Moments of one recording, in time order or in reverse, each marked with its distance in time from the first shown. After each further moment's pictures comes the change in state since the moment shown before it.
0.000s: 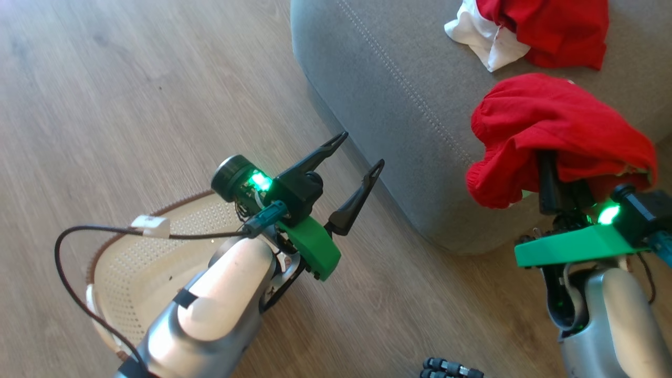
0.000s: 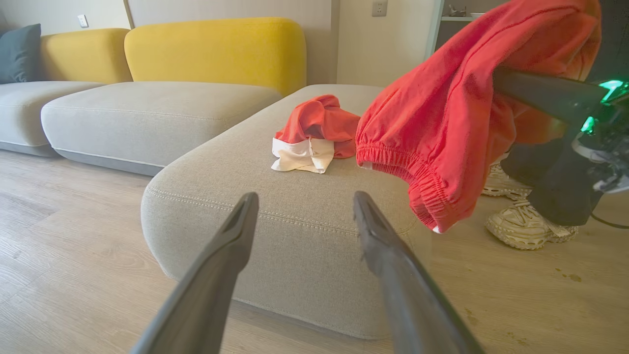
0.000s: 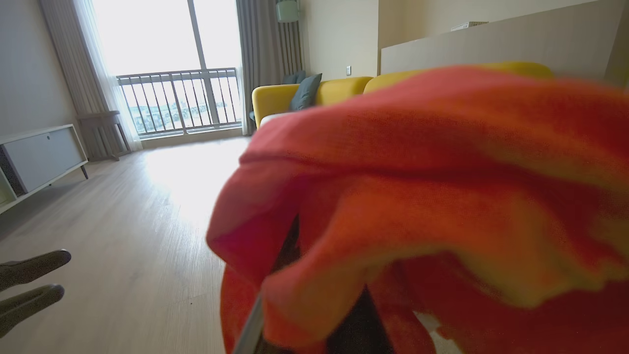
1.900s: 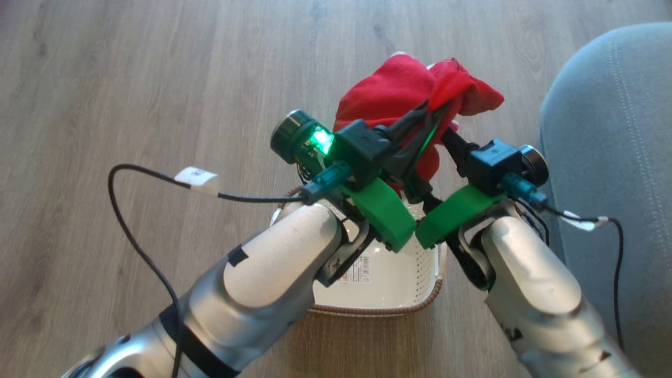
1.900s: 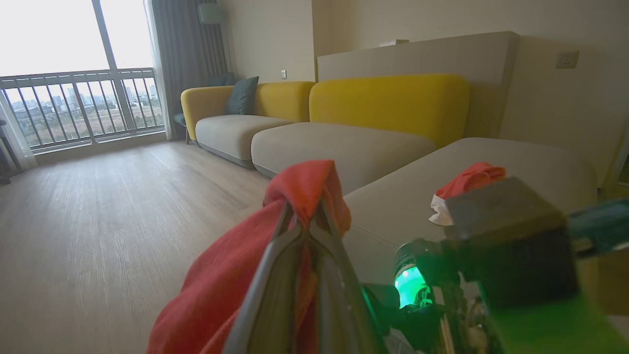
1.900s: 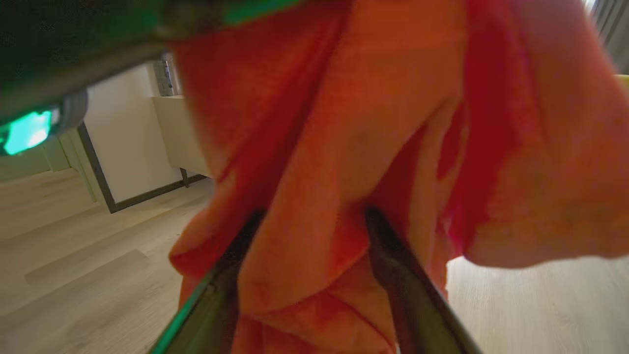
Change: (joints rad) left arm -0.218 -0.064 -0.224 -0.067 -0.250 0.204 0.003; right arm -0.302 -0.008 0.394 0.337 -0.041 0.000 0.000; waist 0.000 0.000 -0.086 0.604
